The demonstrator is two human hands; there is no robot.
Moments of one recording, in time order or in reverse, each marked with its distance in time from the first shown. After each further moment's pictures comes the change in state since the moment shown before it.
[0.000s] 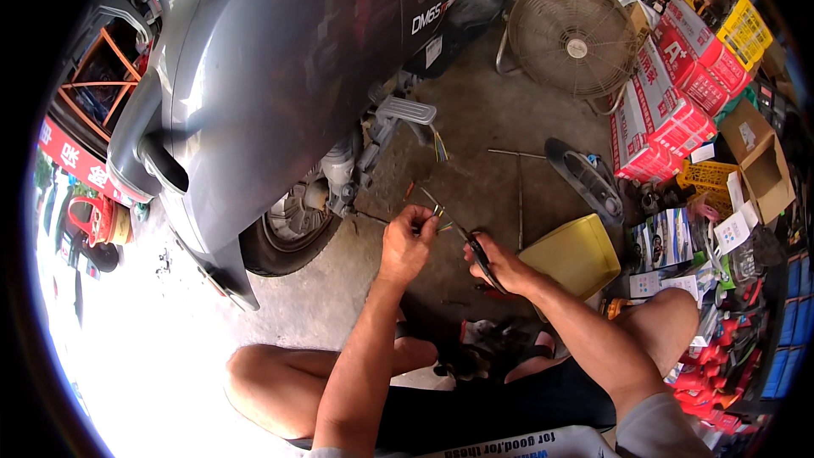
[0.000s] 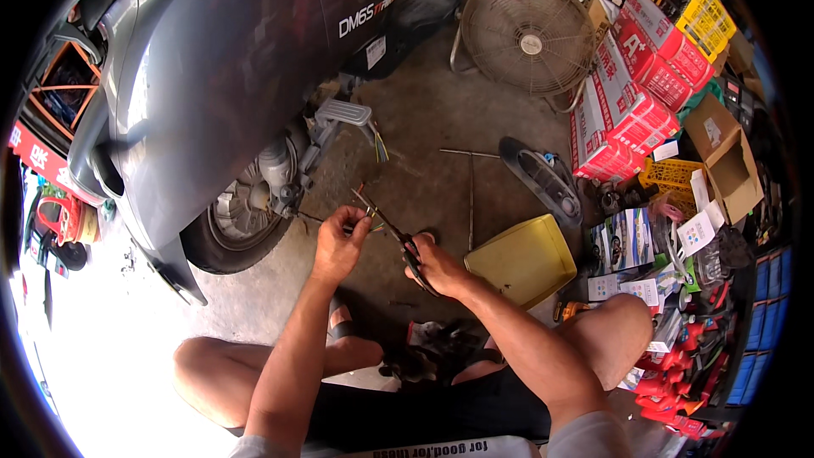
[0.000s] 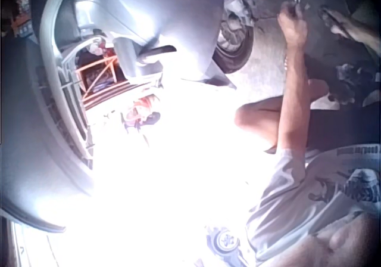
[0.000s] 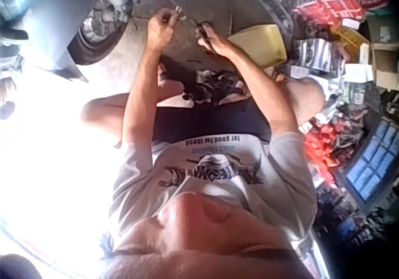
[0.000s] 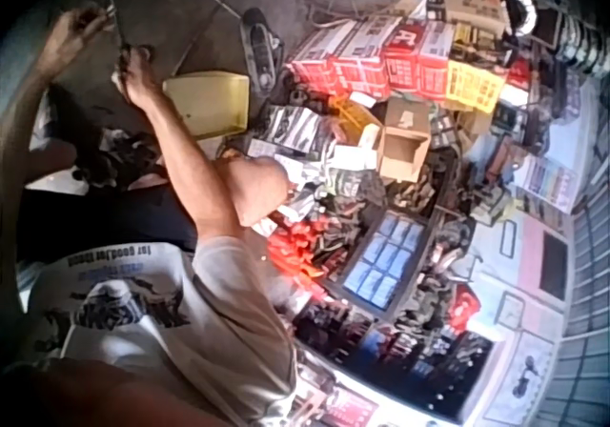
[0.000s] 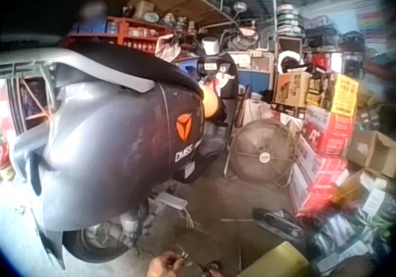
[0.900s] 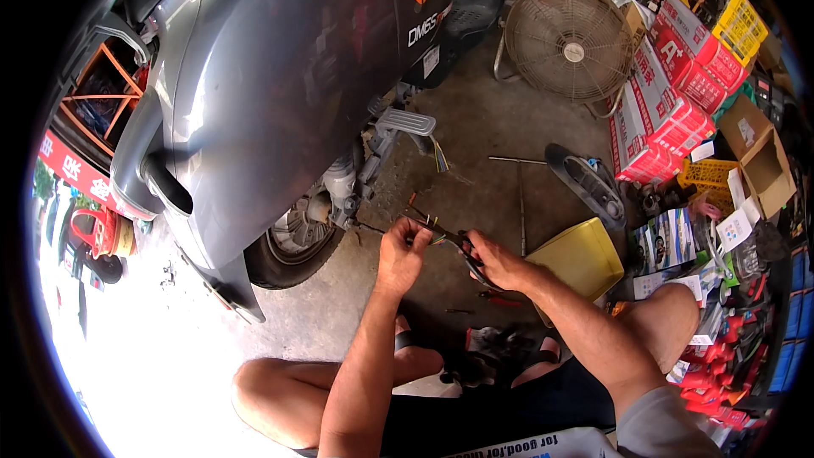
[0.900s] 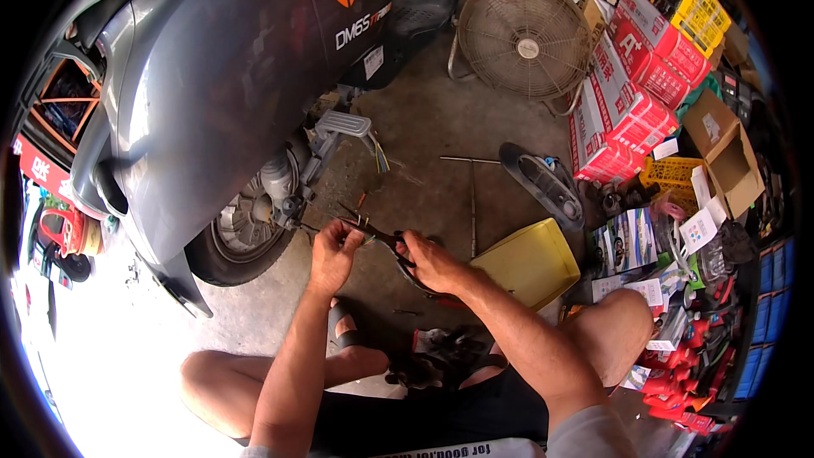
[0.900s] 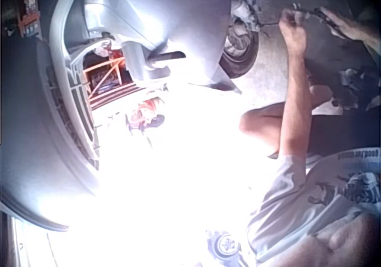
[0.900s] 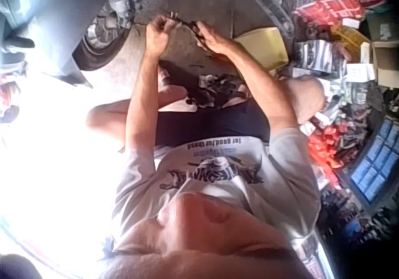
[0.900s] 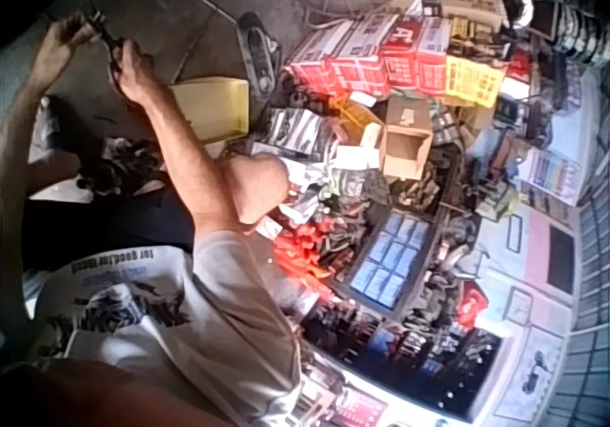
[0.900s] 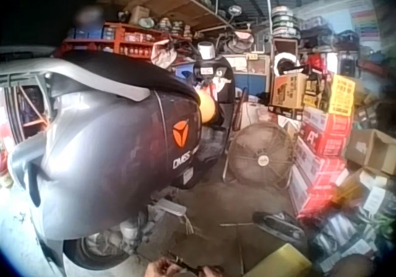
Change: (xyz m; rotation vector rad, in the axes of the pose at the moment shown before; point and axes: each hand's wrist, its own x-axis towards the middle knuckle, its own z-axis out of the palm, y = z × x) left_hand -0.001 0.003 -0.017 -0.111 -0.037 -0.049; right_hand 0.018 -0.020 -0.005 -0.267 -0.011 -0.143
